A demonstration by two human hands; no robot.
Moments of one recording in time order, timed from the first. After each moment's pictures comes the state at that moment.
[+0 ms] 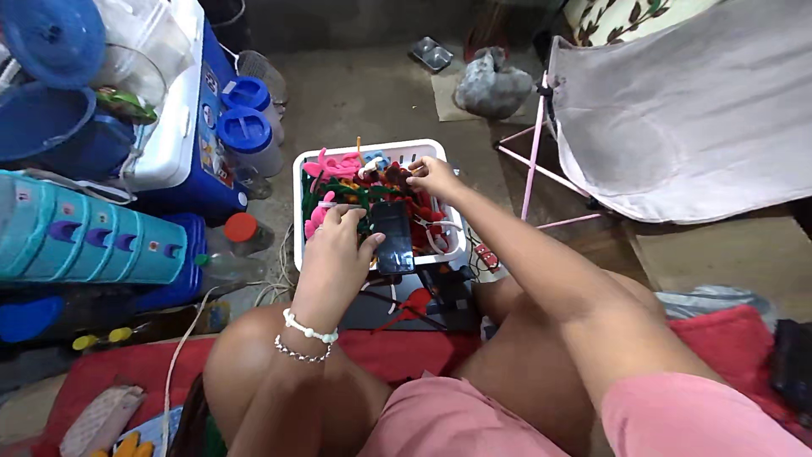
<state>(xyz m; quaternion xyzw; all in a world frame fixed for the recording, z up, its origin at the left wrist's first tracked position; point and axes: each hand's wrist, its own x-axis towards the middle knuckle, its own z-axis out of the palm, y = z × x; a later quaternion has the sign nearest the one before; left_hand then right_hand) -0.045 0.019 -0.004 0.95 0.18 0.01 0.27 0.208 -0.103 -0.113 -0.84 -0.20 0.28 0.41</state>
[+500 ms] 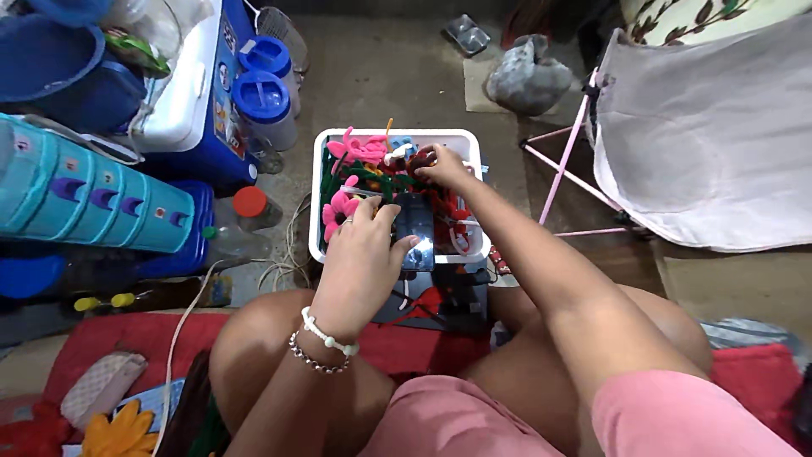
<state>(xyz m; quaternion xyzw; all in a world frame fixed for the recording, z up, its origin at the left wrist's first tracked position) -0.052 0.023 -0.004 0.94 0.16 0.00 0.28 0.228 -0.057 -0.150 -0.87 -0.25 0.27 0.34</state>
